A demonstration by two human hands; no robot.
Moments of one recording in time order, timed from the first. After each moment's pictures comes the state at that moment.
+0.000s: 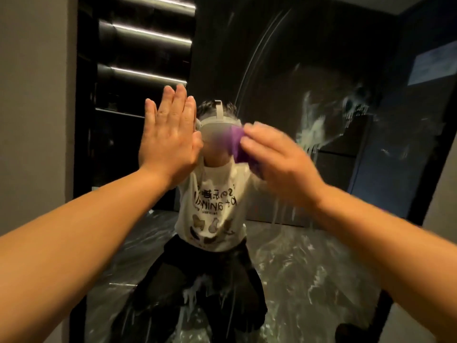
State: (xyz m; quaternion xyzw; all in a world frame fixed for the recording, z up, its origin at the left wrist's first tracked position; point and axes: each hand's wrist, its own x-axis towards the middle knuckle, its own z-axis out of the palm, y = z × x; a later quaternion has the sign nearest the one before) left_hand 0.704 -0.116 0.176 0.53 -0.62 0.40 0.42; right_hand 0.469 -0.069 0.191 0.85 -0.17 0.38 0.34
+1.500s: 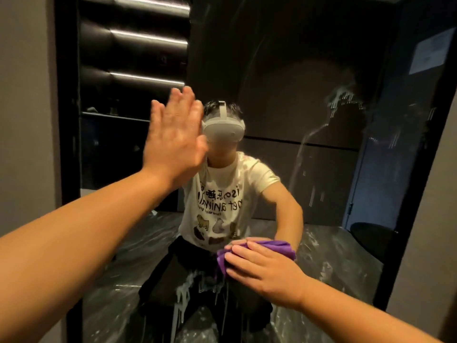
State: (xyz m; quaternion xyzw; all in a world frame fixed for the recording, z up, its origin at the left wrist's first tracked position) left_hand 0.671 -0.106 0.177 0.50 -0.64 0.40 0.42; right_hand 0.400 -0.100 -0.007 0.87 -0.15 0.09 0.46
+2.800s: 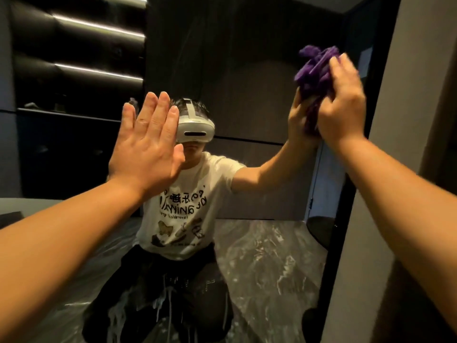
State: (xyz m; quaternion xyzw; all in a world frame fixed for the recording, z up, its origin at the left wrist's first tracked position) left_hand 0.599 -0.120 0.169 0.46 -0.66 0.44 0.41; right_hand 0.259 -0.094 0.280 0.59 -0.42 0.57 0.38
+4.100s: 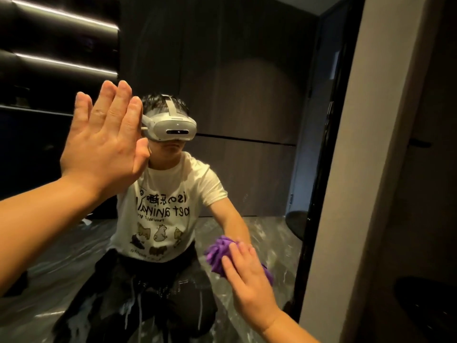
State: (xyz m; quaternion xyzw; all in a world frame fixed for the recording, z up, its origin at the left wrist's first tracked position) left_hand 0.598 -0.122 0.167 0.46 -0.65 0.44 0.41; right_hand 0.295 -0.093 -0.075 0.77 -0.37 0.35 0.37
